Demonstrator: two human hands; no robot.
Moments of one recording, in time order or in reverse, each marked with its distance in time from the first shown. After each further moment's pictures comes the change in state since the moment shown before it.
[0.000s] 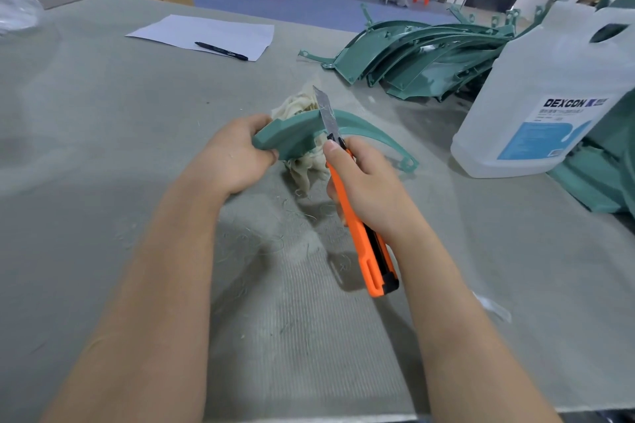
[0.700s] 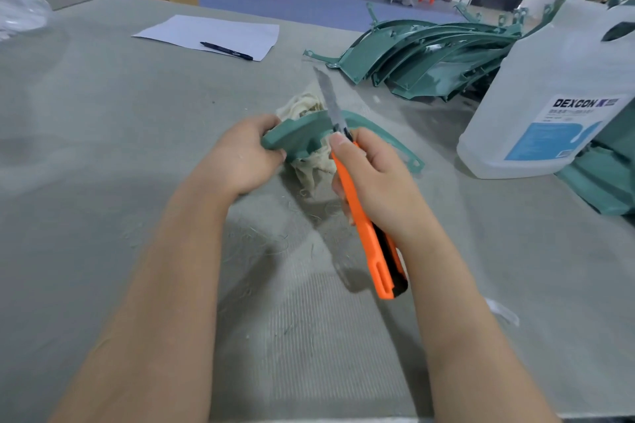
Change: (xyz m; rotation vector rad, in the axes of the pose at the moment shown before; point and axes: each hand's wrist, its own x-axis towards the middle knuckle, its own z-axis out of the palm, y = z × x) left_hand 0.000 0.001 0.002 0.014 0.012 0.023; right_hand -0.005 -0.006 -0.001 0.059 0.016 -0.057
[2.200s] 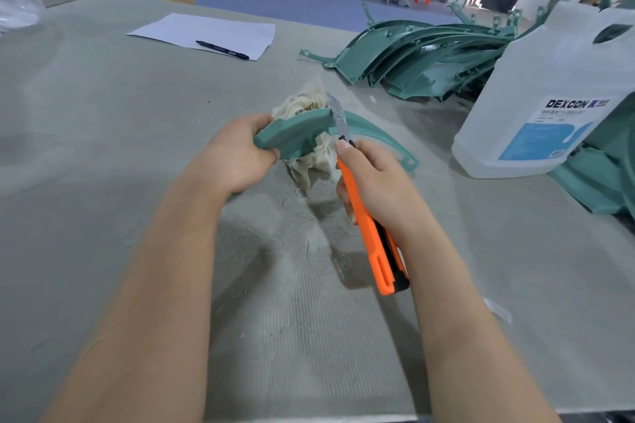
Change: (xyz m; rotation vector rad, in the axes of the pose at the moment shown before) left_hand 0.003 -0.002 -0.001 -0.007 -0.009 0.018; right_hand 0.007 0.012 -0.007 0.056 0.002 0.158
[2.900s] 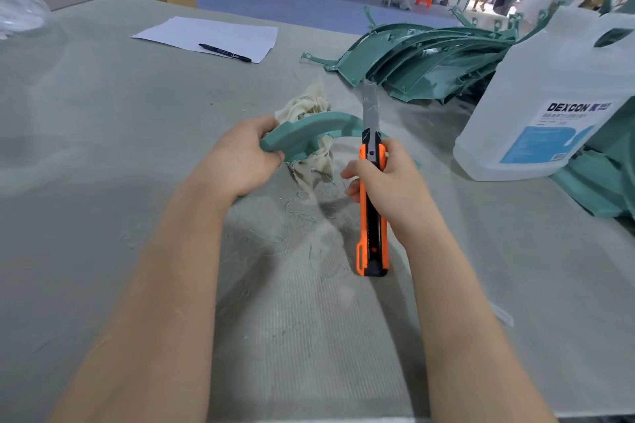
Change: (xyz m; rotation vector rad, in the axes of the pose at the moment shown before) left_hand 0.000 0.000 0.002 -0.008 0.003 0.008; right_hand 0.008 0.008 -0.006 -0.016 0.167 0.049
